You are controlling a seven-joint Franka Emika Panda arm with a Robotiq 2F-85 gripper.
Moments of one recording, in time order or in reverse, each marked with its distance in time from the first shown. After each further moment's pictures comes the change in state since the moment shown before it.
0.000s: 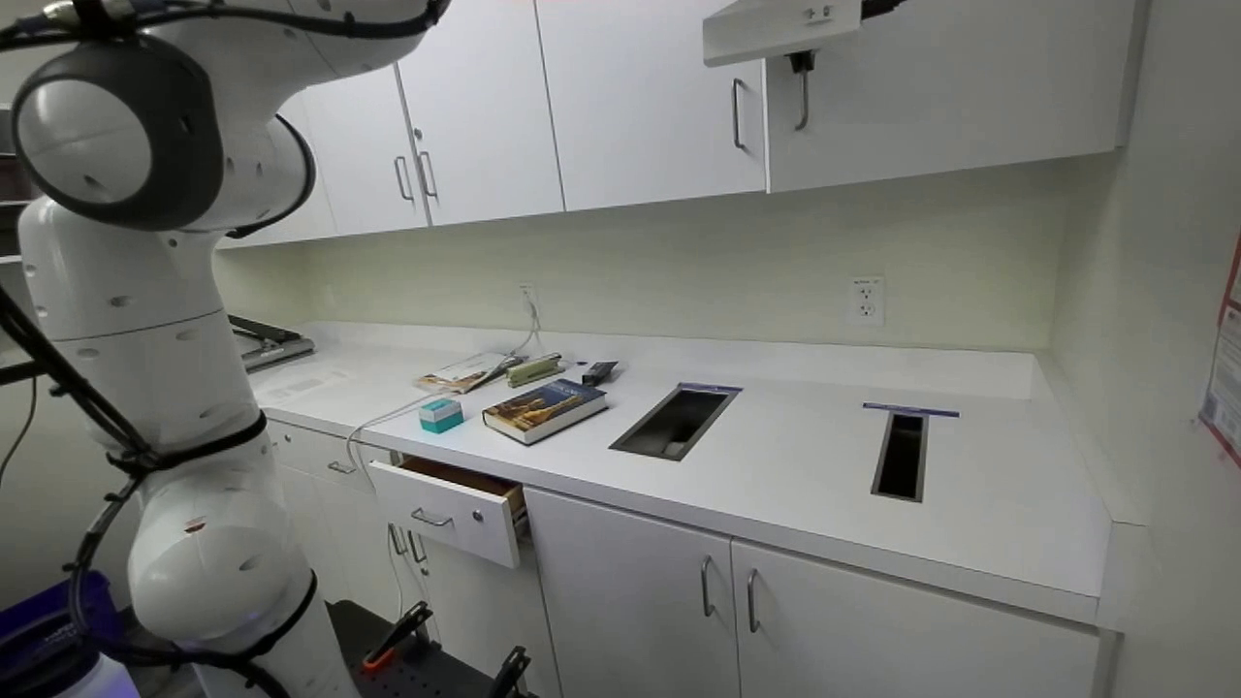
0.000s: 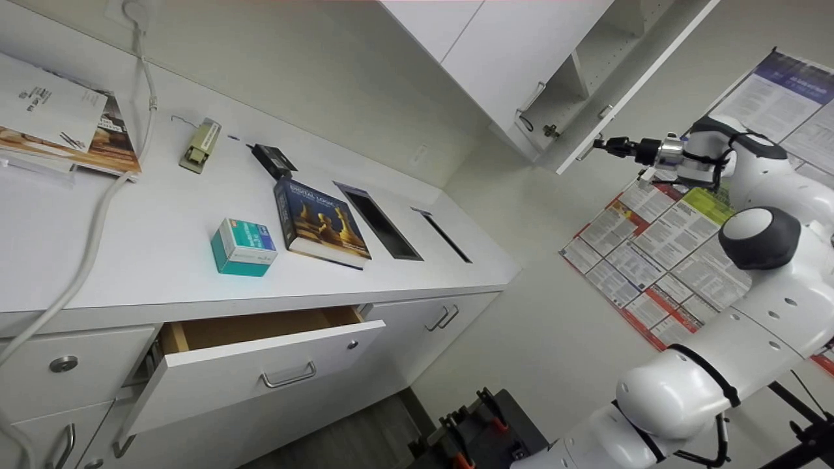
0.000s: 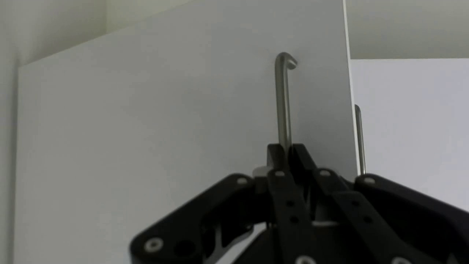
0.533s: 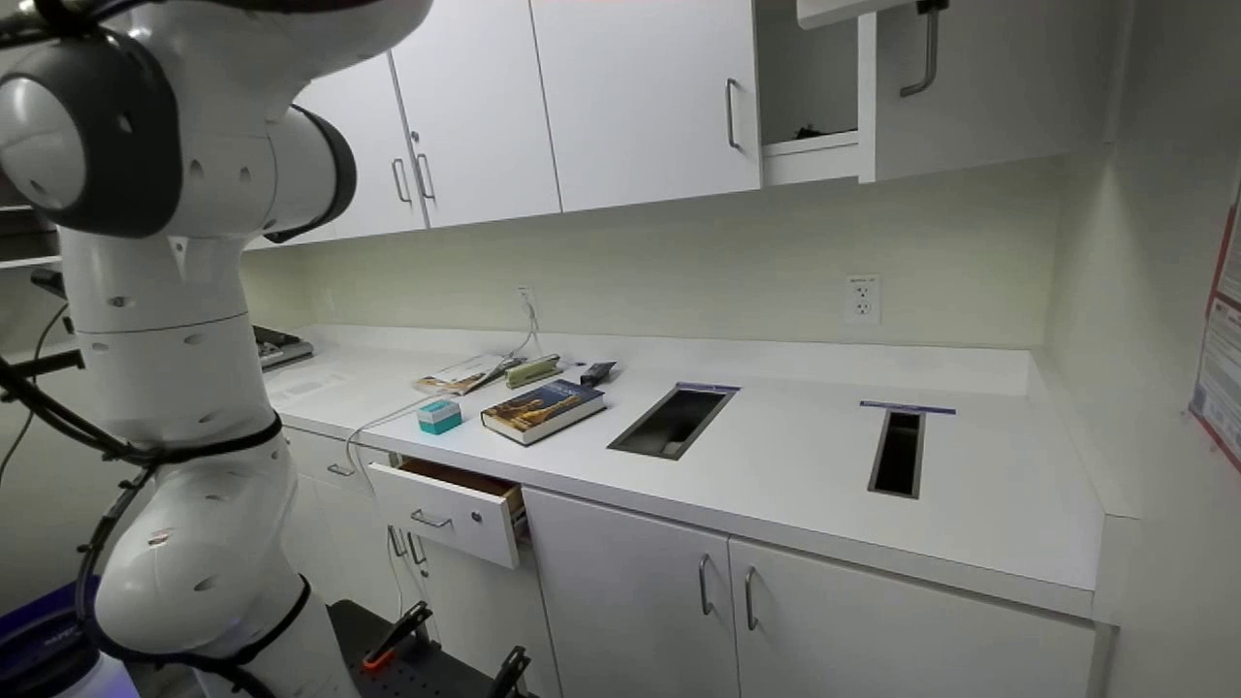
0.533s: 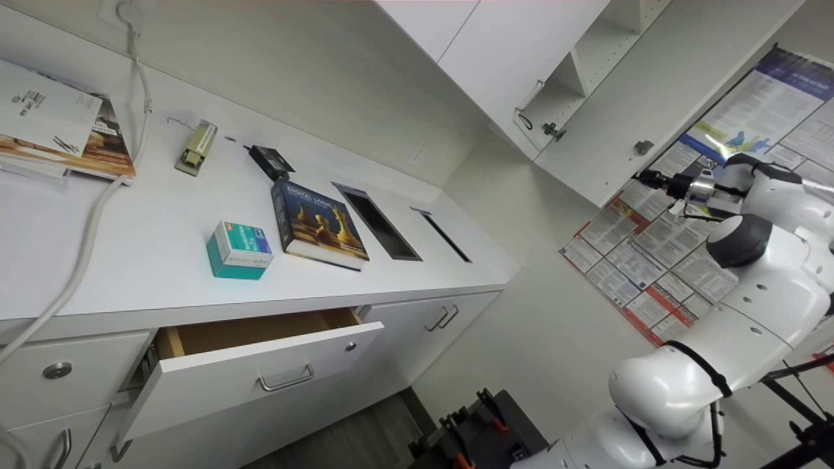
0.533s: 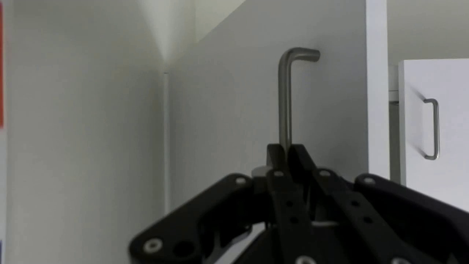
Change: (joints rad) arm -0.209 0.091 -0.138 0.071 0.217 -0.140 -0.175
